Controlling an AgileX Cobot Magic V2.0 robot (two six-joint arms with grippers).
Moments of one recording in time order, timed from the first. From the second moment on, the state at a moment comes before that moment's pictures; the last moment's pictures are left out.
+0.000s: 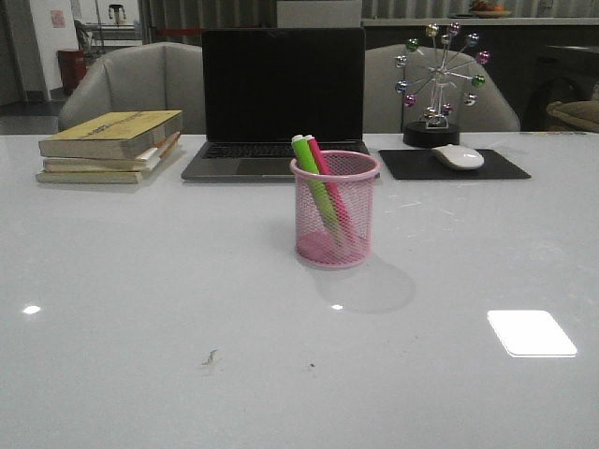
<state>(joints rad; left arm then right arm) 0.02 0.38 -0.58 -0.23 0.40 0.33 0.08 -0.01 0.03 0.02 0.13 0.00</state>
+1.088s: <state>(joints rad) 0.02 -0.01 -0.05 -0.25 0.10 0.09 0.08 -0.01 0.03 0.02 0.13 0.00</state>
